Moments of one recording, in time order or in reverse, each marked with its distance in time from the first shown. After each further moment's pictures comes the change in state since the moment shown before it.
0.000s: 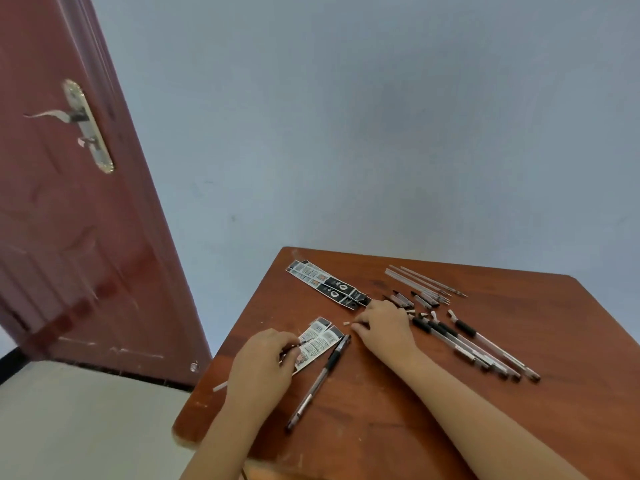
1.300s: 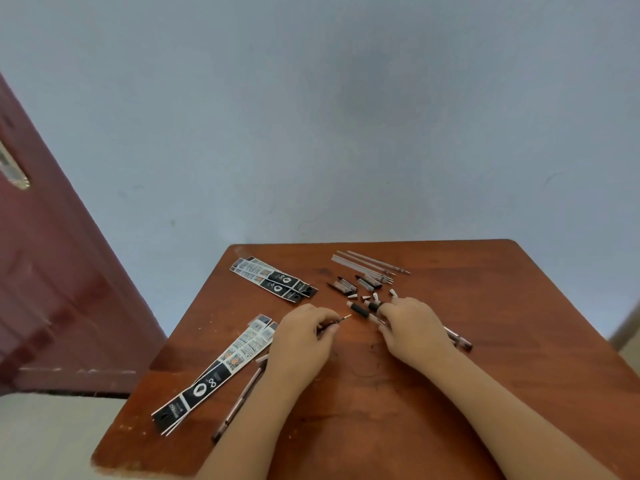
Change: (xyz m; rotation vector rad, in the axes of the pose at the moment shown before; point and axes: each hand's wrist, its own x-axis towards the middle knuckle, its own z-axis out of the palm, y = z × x) left_hand 0.025 0.108 0.054 -0.184 -0.110 0.133; right_hand -0.057 0.085 -0.046 -0.111 0.033 0.016
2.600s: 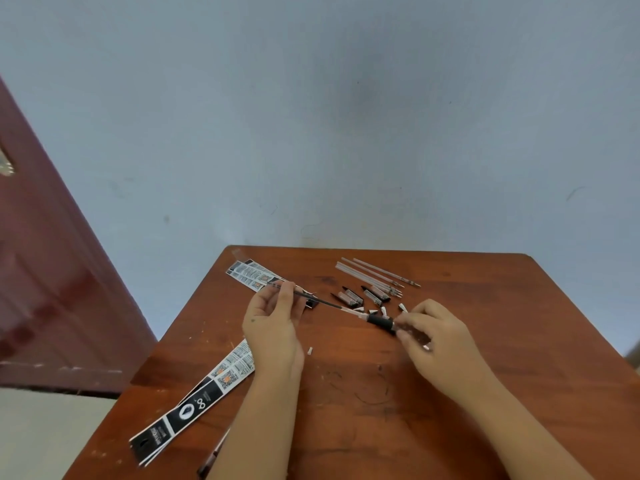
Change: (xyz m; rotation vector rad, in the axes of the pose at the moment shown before) left_hand 0.039 -0.012 0.008 -1.411 0.661 -0.566; right_hand -0.011 0.010 -0.004 0.481 0.289 0.006
